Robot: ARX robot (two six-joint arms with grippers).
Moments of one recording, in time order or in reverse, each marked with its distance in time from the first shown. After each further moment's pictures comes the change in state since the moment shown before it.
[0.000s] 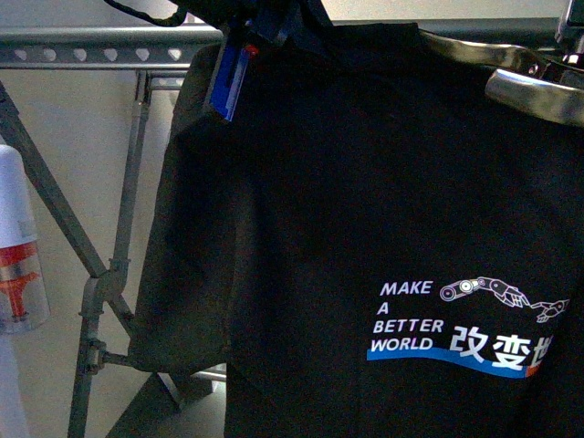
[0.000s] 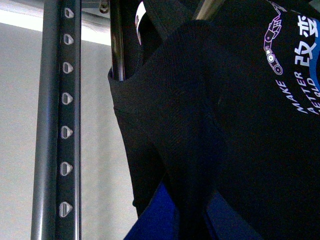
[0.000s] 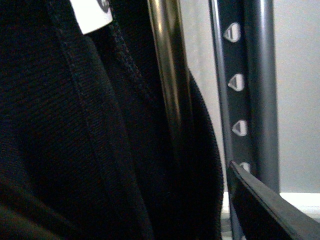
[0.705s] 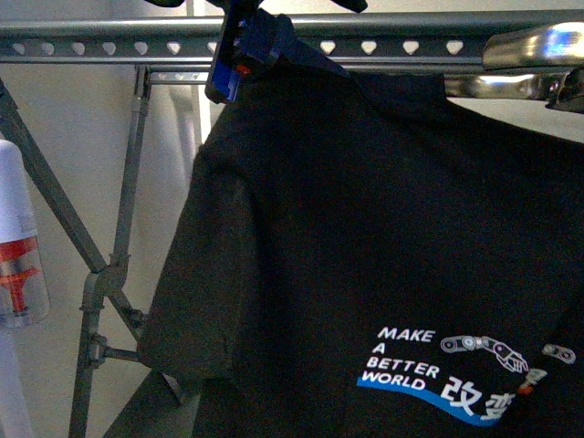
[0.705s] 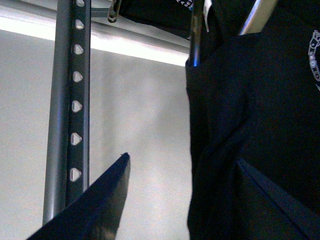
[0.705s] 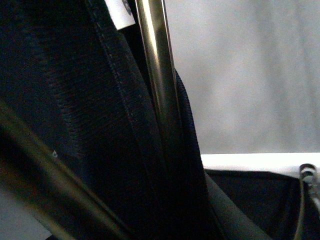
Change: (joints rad) left arm 0.000 -0.011 0.000 0.006 0.023 -0.003; right arm -0.048 -0.073 -0.080 -0.332 0.003 0.221
